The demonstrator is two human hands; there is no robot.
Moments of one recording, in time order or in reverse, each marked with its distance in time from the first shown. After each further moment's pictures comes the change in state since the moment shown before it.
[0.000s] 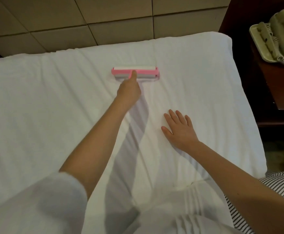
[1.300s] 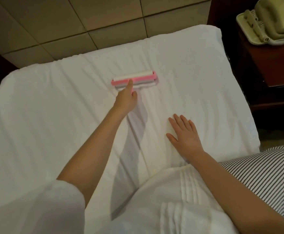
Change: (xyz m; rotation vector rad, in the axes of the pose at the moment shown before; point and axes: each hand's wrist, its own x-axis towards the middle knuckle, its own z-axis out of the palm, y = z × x) left_hand -0.080 -0.001 0.029 -0.110 0.017 0.020; right_hand -0.082 0.020 0.048 0.108 0.217 -0.012
